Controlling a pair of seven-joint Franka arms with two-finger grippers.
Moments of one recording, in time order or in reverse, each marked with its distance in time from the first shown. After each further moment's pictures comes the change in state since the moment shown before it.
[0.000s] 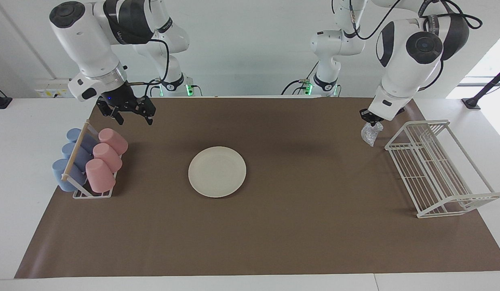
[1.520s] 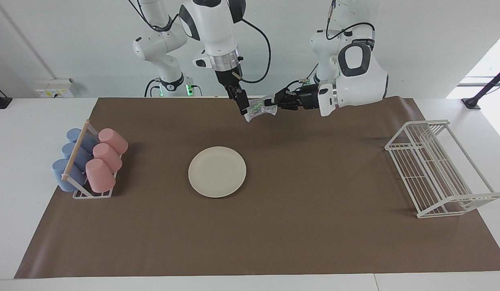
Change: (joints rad) left arm -0.119 -0.116 0.018 -0.426 -1.442 0.283 0.209; right arm 0.526 0.013 -0.010 -0.034 0.093 0.148 1.485
